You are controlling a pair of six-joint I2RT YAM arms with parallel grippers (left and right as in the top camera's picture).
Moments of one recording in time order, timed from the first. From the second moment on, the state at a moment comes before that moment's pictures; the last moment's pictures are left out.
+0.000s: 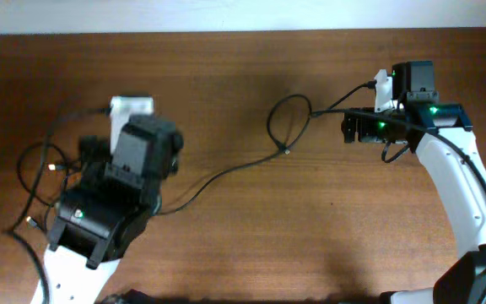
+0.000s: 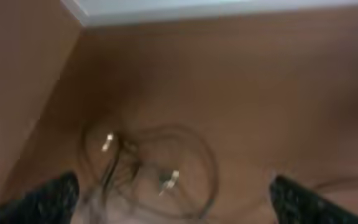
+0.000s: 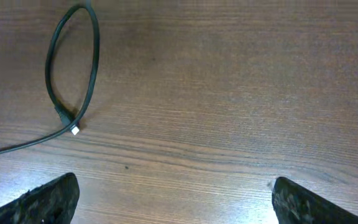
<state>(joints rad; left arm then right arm) -0.42 1.11 1.37 -1.11 -0.65 -0.25 0.04 1.59 1.32 -0.84 -0.11 0.04</state>
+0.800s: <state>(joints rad) -0.16 1.31 1.09 -0.96 -0.45 -0.45 0.15 1.59 1.32 -0.83 -0.15 0.04</state>
